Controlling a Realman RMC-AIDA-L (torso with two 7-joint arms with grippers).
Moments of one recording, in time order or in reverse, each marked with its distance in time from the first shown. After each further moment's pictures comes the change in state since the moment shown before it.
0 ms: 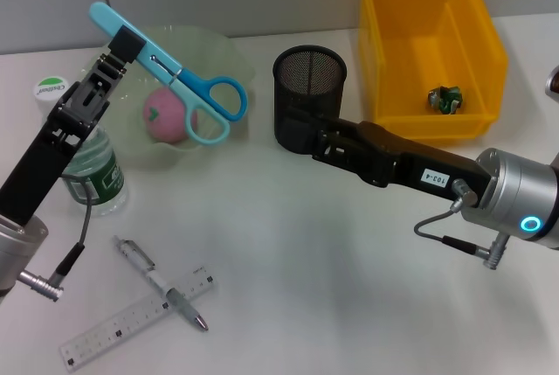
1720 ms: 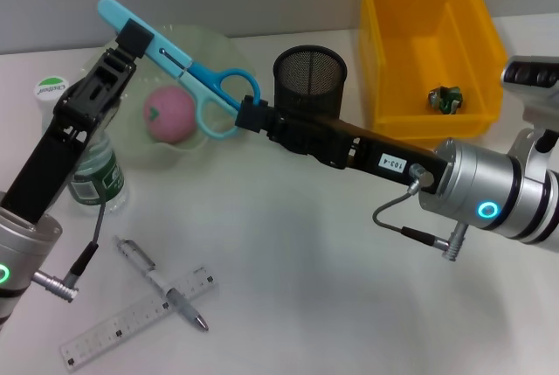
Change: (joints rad) left arm -0.029 0.000 -0.029 -0.086 0.001 0.016 -0.025; right arm 0.062 0.006 0.019 0.104 0.011 0.073 0.040
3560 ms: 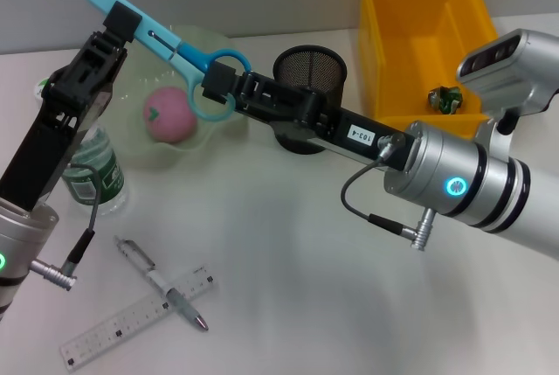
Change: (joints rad) left arm -0.010 0.000 -0.046 -0.002 0.006 -0.004 -0.039; right arm 0.051 0.008 0.046 0.097 0.023 0.053 0.202
